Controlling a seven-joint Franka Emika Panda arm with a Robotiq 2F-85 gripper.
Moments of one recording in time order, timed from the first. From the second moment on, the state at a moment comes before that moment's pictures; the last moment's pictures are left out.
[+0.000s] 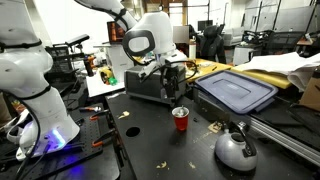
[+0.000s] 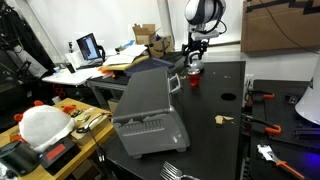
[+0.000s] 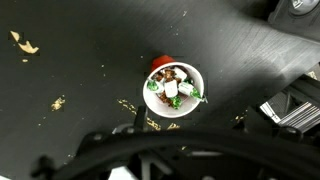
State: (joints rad) arm -0.18 0.10 -0.22 -2.41 0.16 2.71 0.22
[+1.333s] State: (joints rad) arm -0.17 -0.21 -0.14 -2.44 -0.07 2.26 0.22
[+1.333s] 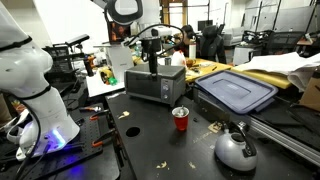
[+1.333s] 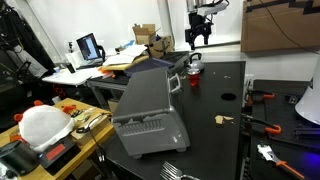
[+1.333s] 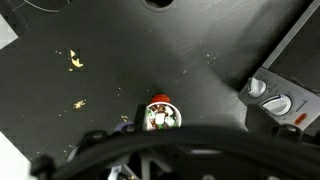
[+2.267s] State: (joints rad) arm -0.17 -0.31 -0.11 -2.44 -0.15 2.06 0.22
